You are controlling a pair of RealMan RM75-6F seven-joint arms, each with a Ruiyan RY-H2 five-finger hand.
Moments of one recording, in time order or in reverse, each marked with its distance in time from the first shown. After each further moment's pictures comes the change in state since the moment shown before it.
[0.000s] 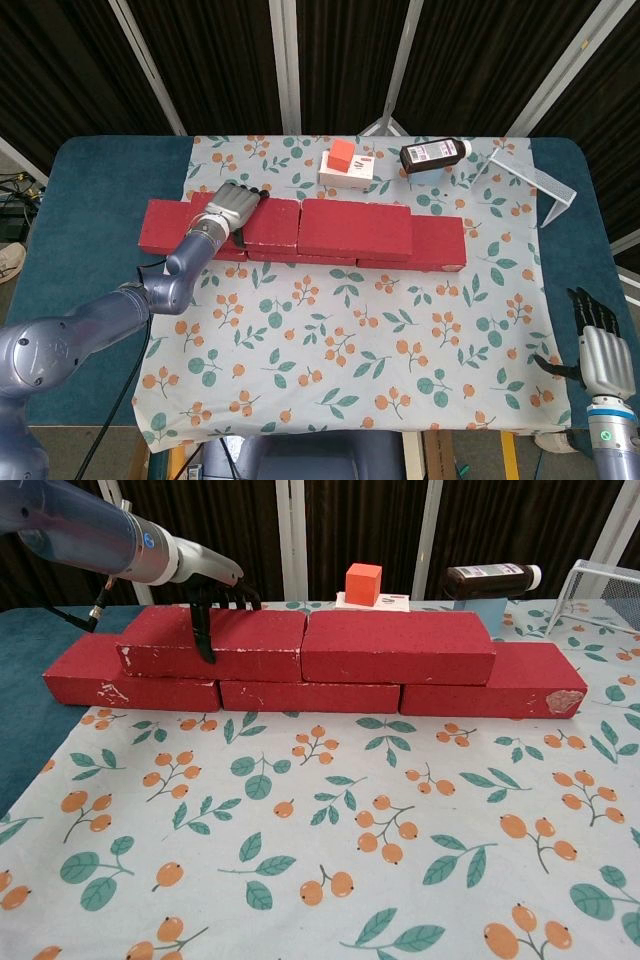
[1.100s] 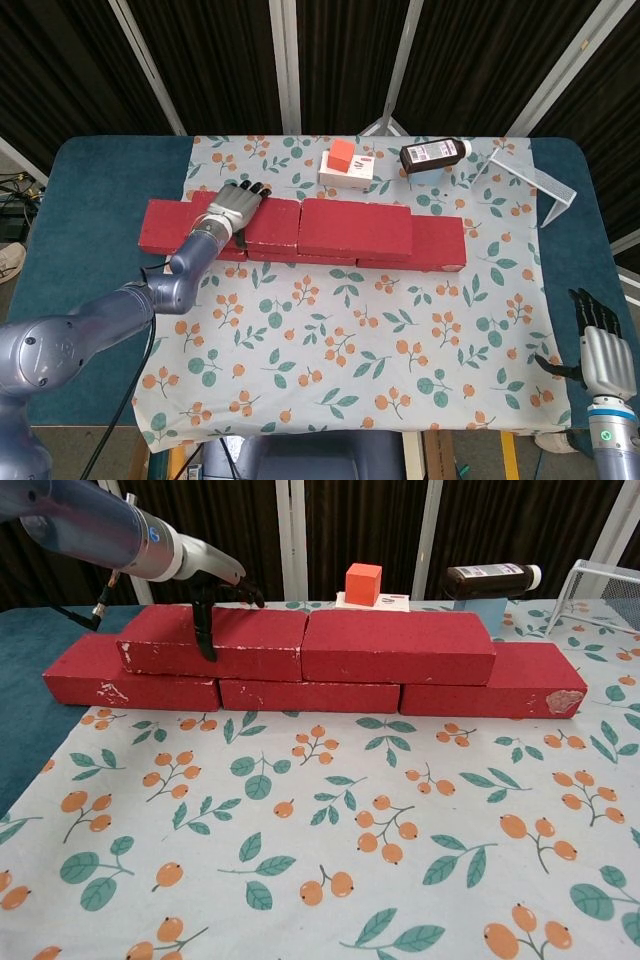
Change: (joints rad) left arm -0.055 0.019 0.043 -0.036 -0.094 0.015 0.029; right arm -0.001 0.004 0.003 -0.009 0.020 -0.004 -0.015
